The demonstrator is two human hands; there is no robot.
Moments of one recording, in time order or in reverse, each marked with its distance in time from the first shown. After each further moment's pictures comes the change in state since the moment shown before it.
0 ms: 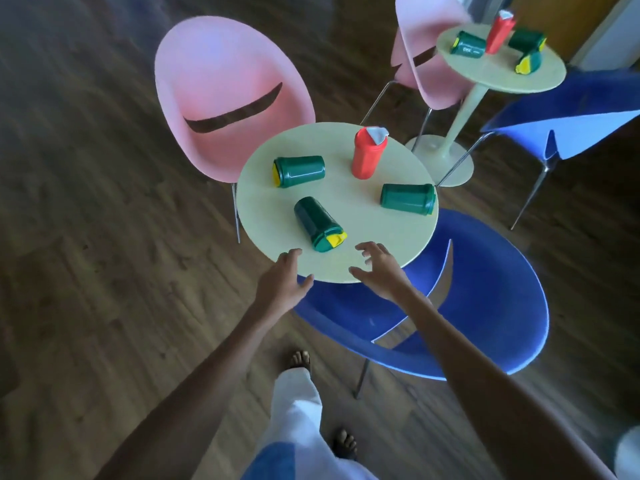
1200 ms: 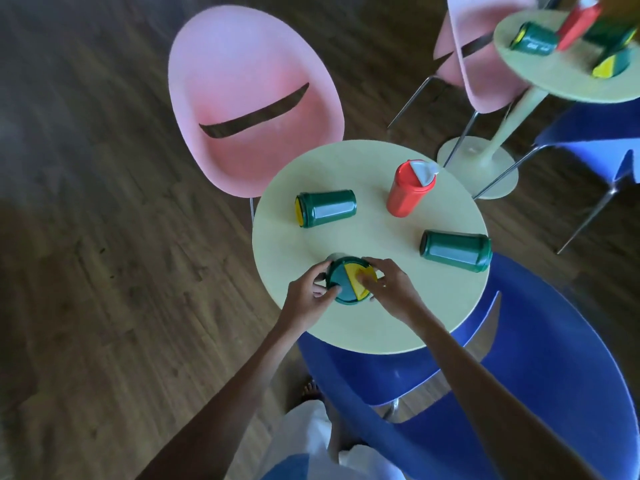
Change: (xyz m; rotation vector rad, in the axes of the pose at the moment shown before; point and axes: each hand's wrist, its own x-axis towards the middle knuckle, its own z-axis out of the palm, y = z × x) left_hand 0.126 -0.018 -0.006 -0.648 -0.023 -0.095; right_hand 0.151 -0.025 0.007 0.313 -0.029 0.007
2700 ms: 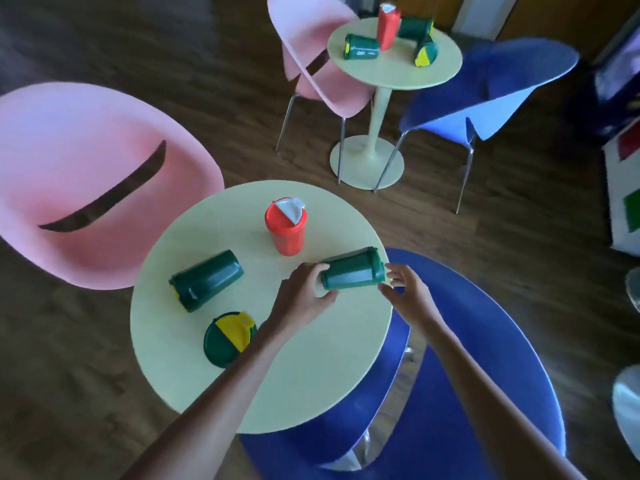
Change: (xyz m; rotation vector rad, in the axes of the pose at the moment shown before) left_hand 0.126 0.083 0.145 0.492 -0.355 0.338; right_hand -0.012 0.098 -0.161 0.095 0.486 0.242
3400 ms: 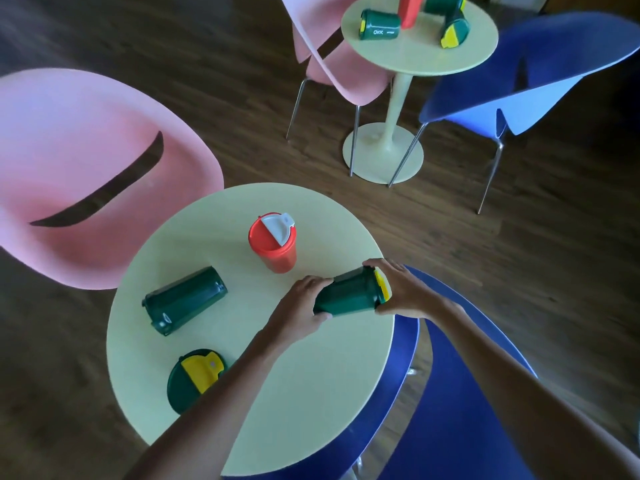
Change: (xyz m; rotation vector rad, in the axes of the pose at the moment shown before) left_hand 0.067 -0.030 0.045 0.039 -0.151 0.018; right_hand 0.120 0.005 -0.023 -0.490 -0.513 -0.228
